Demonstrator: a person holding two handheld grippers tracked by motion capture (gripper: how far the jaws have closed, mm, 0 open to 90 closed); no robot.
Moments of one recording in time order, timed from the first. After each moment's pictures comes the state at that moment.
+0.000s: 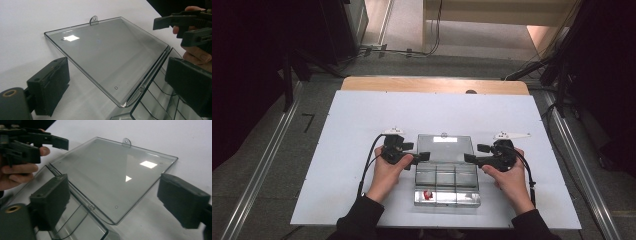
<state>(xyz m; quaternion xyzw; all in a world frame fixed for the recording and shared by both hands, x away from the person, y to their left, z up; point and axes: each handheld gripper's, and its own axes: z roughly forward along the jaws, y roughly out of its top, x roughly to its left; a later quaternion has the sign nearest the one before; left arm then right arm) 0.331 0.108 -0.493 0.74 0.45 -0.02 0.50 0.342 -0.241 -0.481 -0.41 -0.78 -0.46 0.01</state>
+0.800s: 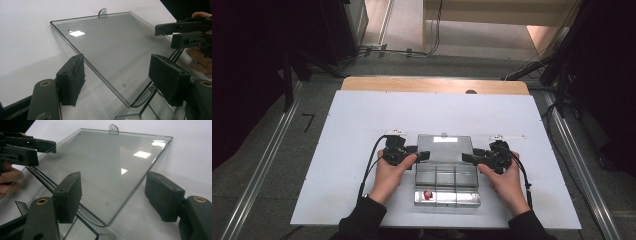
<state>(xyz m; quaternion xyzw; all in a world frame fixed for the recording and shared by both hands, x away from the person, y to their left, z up) 0.331 0.104 -0.500 0.73 0.48 -0.02 0.48 0.344 -0.233 -0.495 -0.47 -0.77 -0.44 0.01</state>
